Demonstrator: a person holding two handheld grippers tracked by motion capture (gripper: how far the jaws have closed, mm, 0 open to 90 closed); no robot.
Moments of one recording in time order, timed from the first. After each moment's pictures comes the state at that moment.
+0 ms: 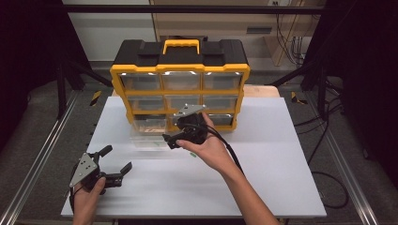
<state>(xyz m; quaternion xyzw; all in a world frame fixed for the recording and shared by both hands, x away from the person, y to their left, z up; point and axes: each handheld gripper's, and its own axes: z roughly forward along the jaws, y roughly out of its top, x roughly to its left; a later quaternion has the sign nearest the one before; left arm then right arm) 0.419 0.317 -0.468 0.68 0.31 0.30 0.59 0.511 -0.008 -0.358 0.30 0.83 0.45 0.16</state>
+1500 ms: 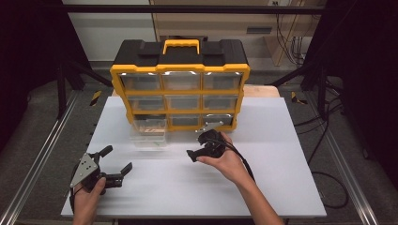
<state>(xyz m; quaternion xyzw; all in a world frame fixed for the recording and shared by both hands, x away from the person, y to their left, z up) 0.419 0.317 -0.468 0.68 0.31 0.30 0.59 0.512 -0.059 -0.436 0.37 0.85 0.36 0.12</state>
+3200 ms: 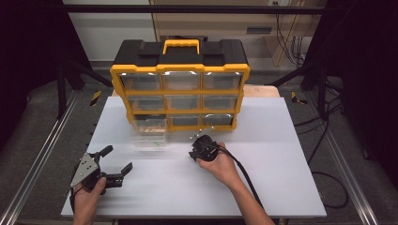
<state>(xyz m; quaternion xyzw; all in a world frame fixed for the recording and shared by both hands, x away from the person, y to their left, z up) 0.419 0.316 -0.468 0.69 0.31 0.30 0.59 0.519 -0.045 -0.470 0.36 0.87 0.33 0.09</state>
